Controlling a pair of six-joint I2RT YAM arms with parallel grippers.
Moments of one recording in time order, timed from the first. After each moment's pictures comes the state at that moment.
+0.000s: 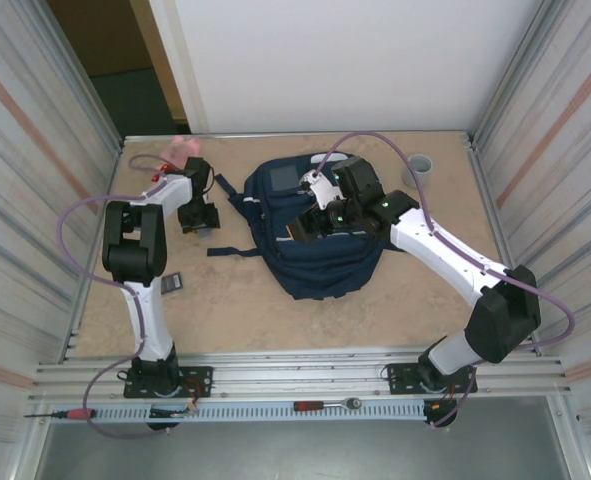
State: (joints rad) left arm -0.12 2.07 1.50 -0.85 -0.08 -0.28; right arm 0.63 1.49 1.30 -0.55 -0.42 0.07
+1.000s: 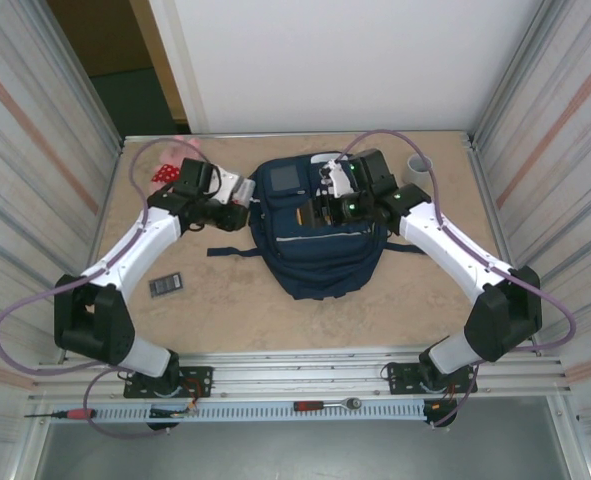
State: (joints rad) left arm -0.33 1.46 1.19 -0.62 0.27 0.10; right arm 0.52 1.49 1.32 -0.60 -0.55 0.36
